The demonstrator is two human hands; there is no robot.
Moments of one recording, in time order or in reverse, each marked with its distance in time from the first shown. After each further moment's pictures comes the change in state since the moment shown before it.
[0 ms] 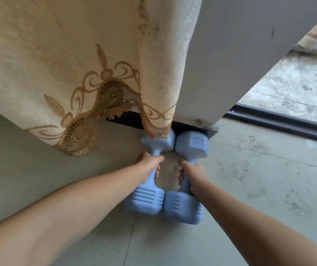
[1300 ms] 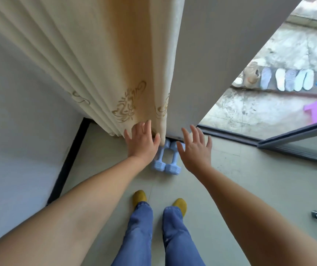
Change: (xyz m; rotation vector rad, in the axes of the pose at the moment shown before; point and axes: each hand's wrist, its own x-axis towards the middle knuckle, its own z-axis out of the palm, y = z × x) left_hand -0.547 0.273 -0.163 0.970 0.514 0.623; right_hand -0.544 -0.305 -0.082 -1.377 0.180 -0.751
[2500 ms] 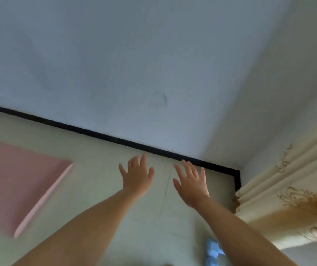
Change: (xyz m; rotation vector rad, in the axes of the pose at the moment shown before) left_hand -0.459 0.032 -0.059 -0.190 0.498 -1.562; right_hand -0.267 -0.136 -0.033 -0.573 -0.133 -1.739
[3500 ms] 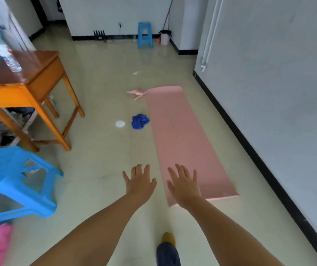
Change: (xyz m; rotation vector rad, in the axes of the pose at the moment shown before) left_hand -0.228 -0.689 -0.142 -0.098 0.102 -1.052; right_hand 0.028 -0.801 0.053 -0.212 -0.078 -1.132
